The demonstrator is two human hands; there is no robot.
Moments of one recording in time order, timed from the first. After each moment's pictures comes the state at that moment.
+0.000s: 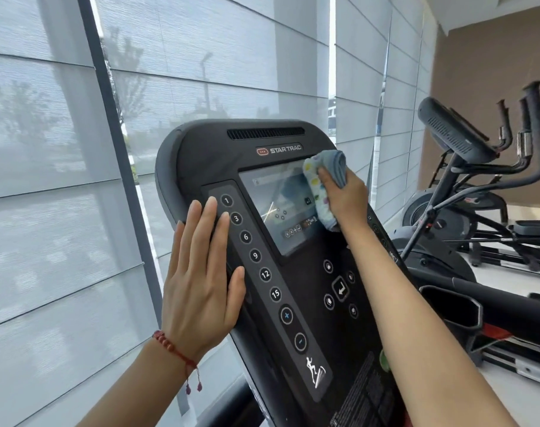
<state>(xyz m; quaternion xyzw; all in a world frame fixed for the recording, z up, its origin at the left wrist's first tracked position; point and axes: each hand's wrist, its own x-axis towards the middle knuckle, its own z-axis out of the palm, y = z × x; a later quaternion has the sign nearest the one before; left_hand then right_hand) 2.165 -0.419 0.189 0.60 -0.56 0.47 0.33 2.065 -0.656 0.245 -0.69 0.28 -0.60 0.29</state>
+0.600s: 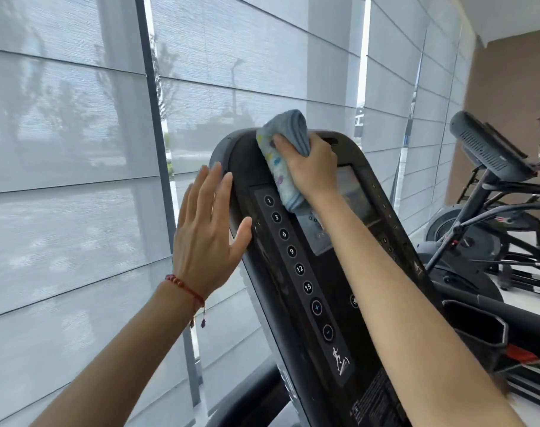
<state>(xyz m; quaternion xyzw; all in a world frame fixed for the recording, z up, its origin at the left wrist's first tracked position) 2.203 -0.403 0.230 0.62 -0.50 0.50 0.34 2.113 -0.550 0.314 -0.74 0.15 -0.59 0.30</state>
